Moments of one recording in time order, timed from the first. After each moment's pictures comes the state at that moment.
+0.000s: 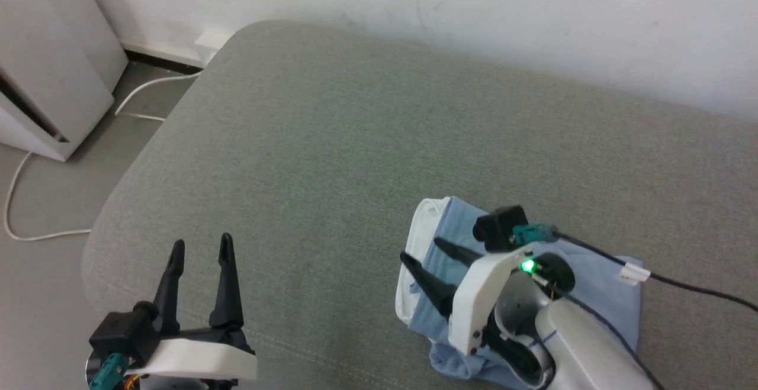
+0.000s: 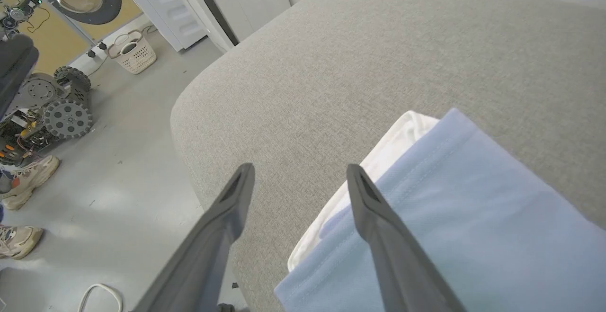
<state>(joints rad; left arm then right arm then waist) 0.05 0.05 0.03 0.02 -0.28 -0.06 -0.26 -0.32 -0.05 0.48 0.39 0.52 0.13 0.24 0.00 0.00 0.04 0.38</state>
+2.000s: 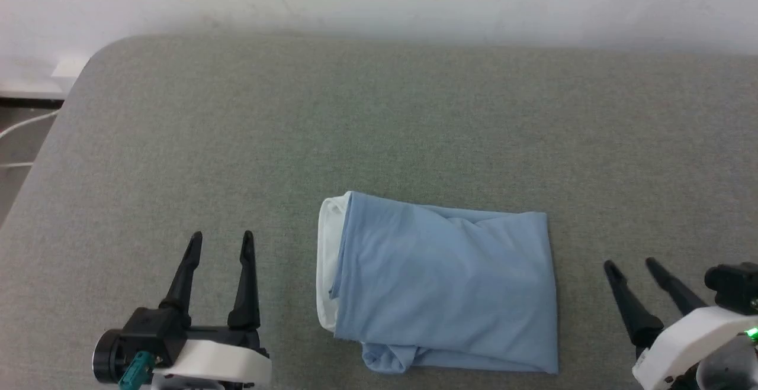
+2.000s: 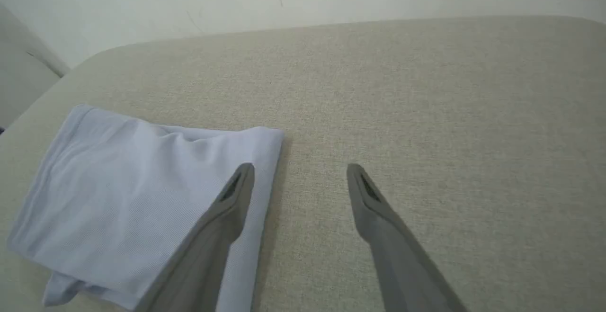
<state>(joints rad) 0.06 0.05 0.00 -0.02 -0.14 -0.06 -0.26 0.10 -0.21 -0.04 -0.08 0.37 0.13 0.19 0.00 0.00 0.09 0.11</state>
